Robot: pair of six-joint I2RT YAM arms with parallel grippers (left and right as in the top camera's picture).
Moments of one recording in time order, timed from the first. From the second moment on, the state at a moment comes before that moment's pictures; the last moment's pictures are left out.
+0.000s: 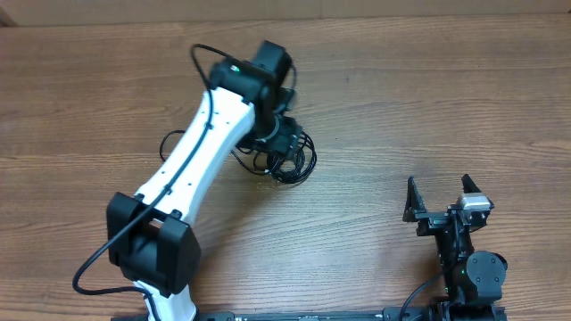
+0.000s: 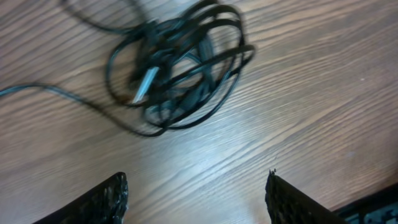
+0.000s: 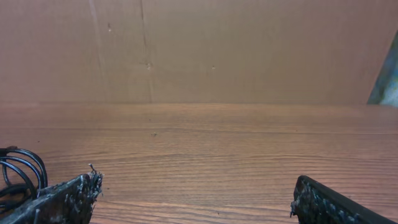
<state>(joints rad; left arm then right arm) -0.48 1.91 1.77 -1.31 0.16 -0.15 0.01 0.01 0.02 -0.03 -0.04 0.01</state>
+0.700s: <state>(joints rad) -0.54 1.91 1.52 -1.00 0.13 -0.07 0.01 0.01 0.02 -0.04 -0.04 0.01</state>
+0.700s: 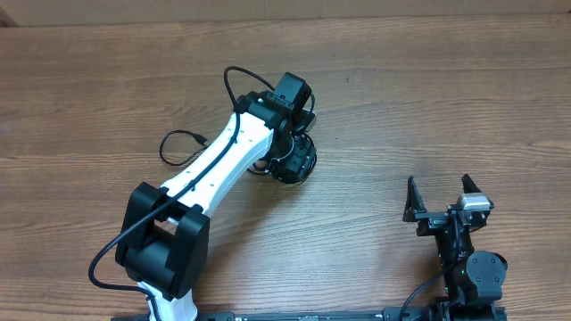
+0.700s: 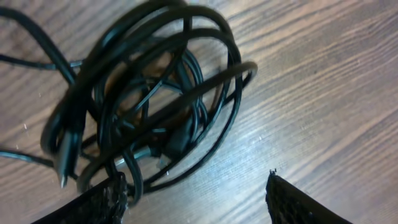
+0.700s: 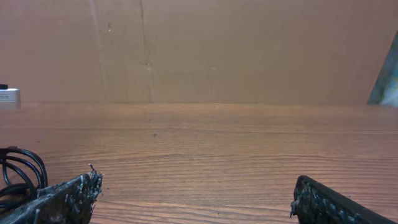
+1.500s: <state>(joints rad) -0.54 1.92 1.51 -0.93 0.08 -0.07 0.01 0.01 0.02 -0.03 -0.04 0.01</state>
